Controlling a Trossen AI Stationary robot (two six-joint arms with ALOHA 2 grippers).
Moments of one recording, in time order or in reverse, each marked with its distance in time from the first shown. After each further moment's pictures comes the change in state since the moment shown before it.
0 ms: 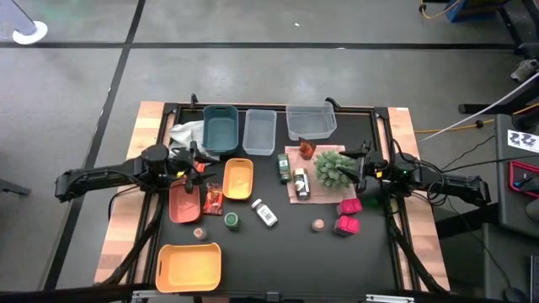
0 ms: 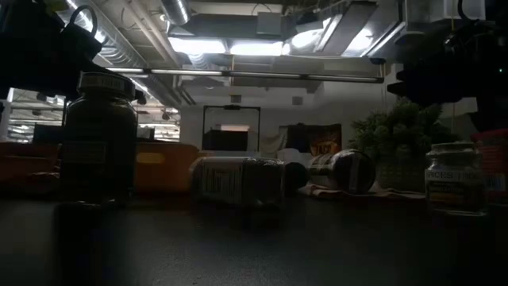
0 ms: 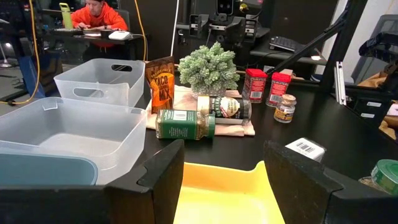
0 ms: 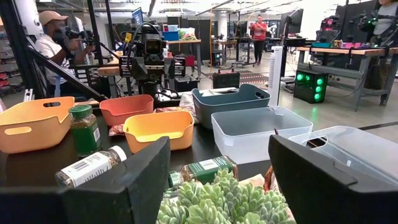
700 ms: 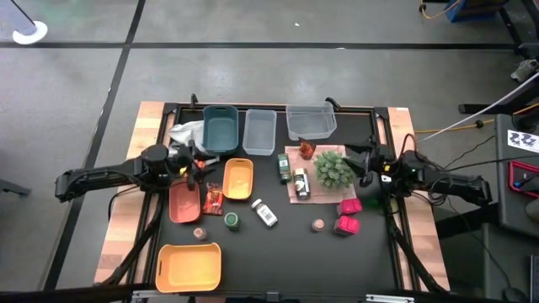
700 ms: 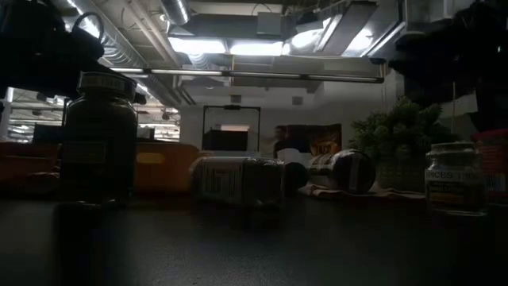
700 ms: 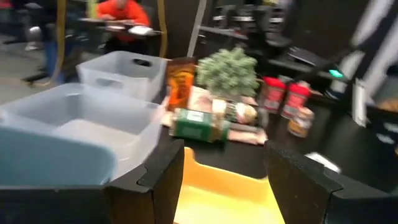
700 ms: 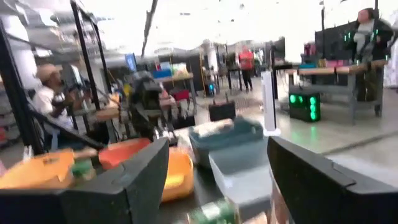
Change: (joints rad) left arm 0.001 0.000 0.000 0.012 -0.109 -0.117; right arm 0.000 0.030 0.065 0.138 0.055 0.091
